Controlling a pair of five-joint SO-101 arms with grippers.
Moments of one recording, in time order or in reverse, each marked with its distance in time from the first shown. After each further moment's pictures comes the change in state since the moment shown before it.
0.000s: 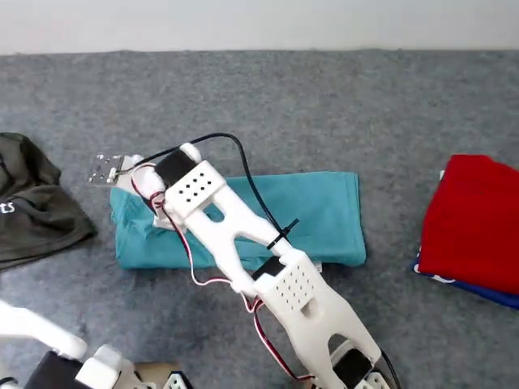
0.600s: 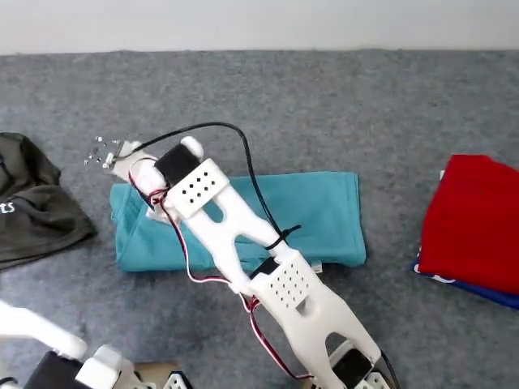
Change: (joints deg) left arm 0.0 0.0 0.0 0.0 0.0; right arm -0.8 2.3 -12.7 8.6 -5.9
